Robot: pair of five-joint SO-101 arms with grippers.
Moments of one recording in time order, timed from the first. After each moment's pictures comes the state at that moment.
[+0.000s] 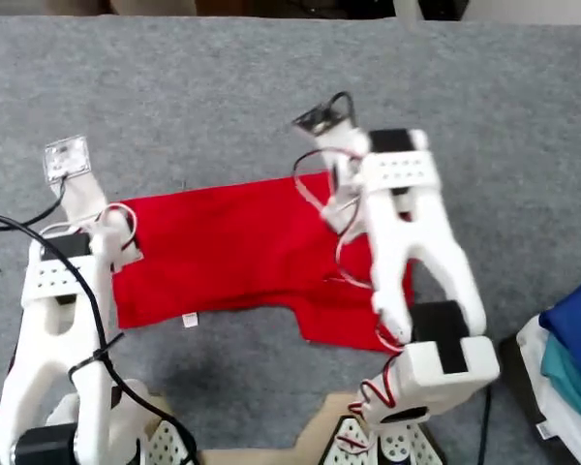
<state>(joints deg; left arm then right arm) -13.8 -31.5 54.0 43.9 0.4 -11.5 6.5 11.1 80.0 19.2</state>
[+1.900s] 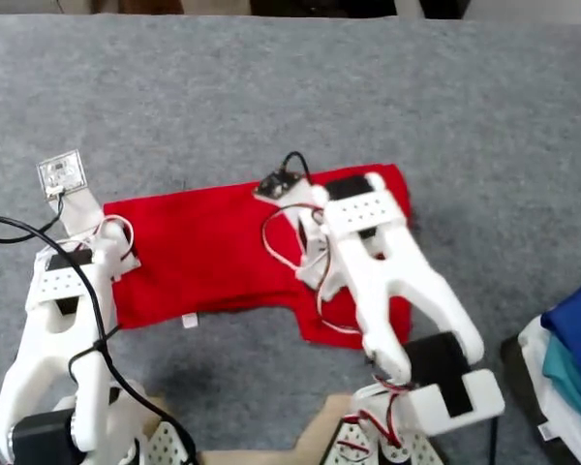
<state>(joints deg) -15.0 -27.3 60.7 30.8 0.4 -20.1 -2.5 30.2 80.6 19.9</state>
